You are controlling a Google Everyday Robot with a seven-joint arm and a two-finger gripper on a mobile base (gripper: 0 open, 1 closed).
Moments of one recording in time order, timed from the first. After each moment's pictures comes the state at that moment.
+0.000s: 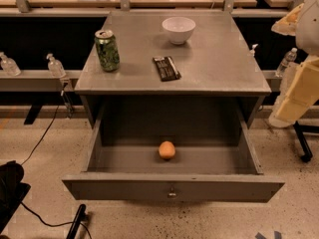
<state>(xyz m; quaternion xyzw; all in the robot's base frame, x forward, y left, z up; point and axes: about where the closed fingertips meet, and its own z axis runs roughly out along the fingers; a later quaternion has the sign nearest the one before) 0.434 -0.204 1.014 -0.60 0.77 -0.08 0.21</state>
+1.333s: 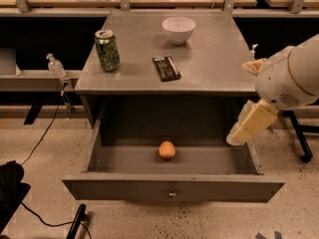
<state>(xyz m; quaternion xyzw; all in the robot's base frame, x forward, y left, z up) 0.473 -0.182 0.913 -0.57 0.77 0.00 0.30</state>
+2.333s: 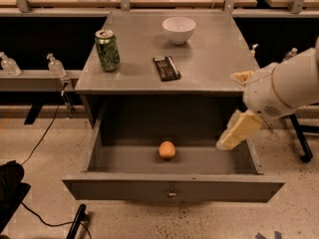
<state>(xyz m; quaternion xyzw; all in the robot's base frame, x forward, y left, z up) 0.492 -0.167 0.875 -0.58 0.75 0.03 0.32</state>
